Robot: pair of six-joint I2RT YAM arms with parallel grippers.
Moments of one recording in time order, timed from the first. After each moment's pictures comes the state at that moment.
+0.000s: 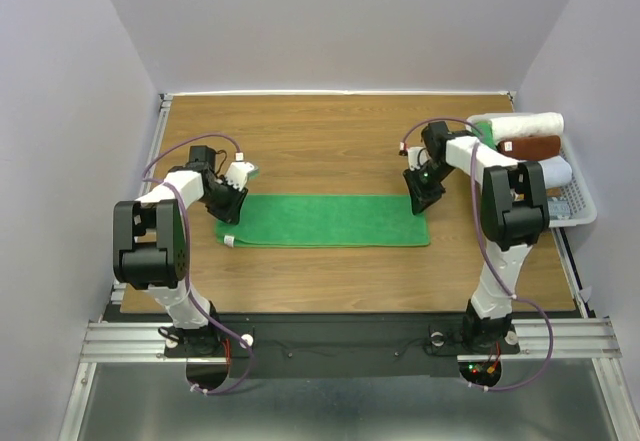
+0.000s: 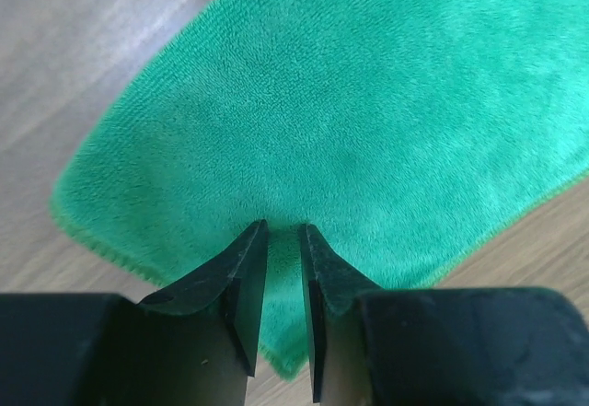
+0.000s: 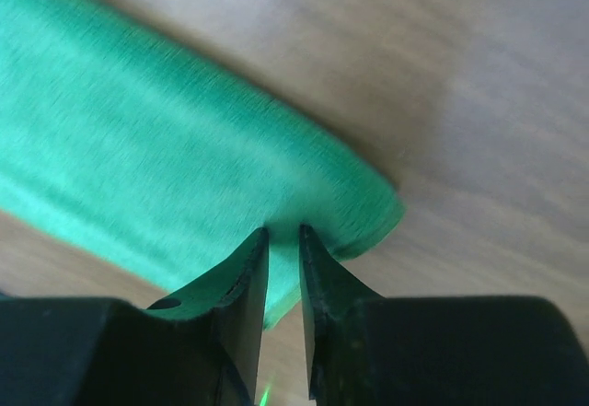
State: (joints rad) left arm 0.02 1.66 0.99 -0.61 0.36 0.60; right arm 0.15 1.97 1.41 -0.92 -0.30 -0.25
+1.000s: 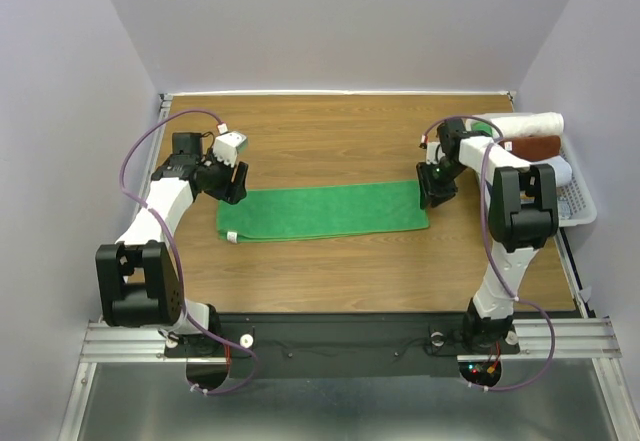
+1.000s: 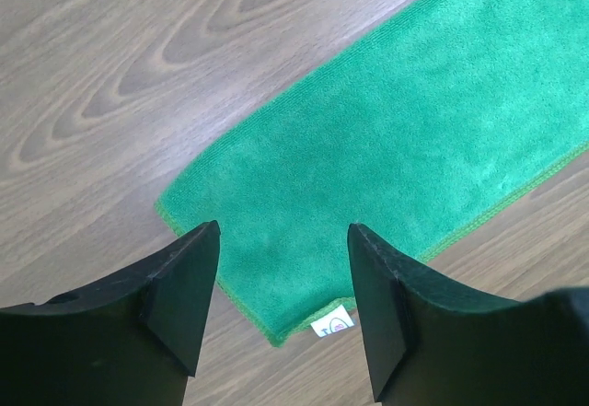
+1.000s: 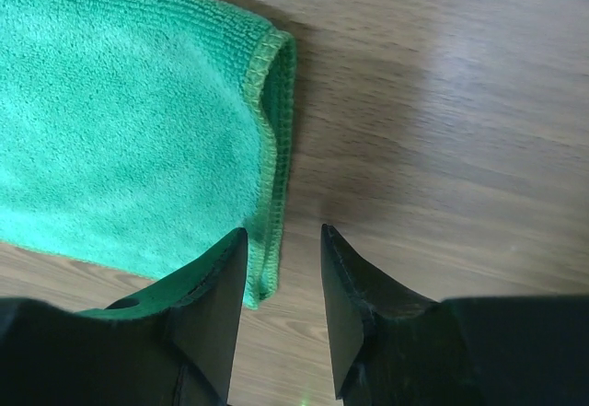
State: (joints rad) left arm 0.02 1.42 1.00 -0.49 0.43 0.41; right arm 0.07 1.95 1.39 -0.85 -0.22 -0.08
